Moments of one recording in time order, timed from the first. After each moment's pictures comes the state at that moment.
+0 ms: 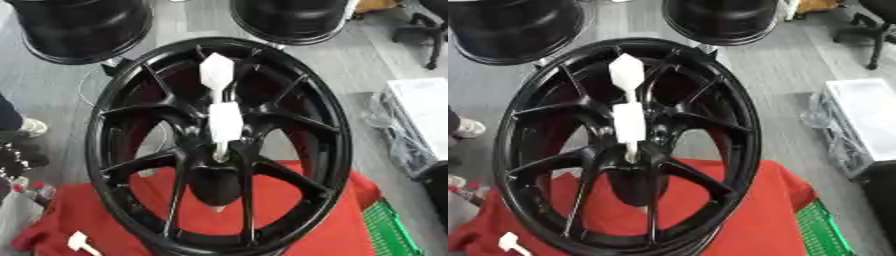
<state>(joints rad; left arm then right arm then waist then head) -0.15 0.11 0.42 -1.72 0.20 0.11 -0.63 -0.06 -0.42 -0.46 -1.10 -0.28 -0.19 -0.08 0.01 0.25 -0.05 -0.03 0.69</state>
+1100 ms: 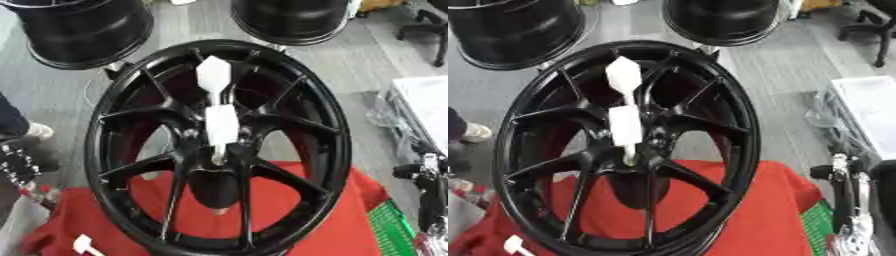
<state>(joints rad) -0.15 0.10 0.41 -1.72 0.20 0.10 -0.64 -0.06 -0.15 -0.16 -1.61 -0.05 -0.17 -0.27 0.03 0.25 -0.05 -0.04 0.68</state>
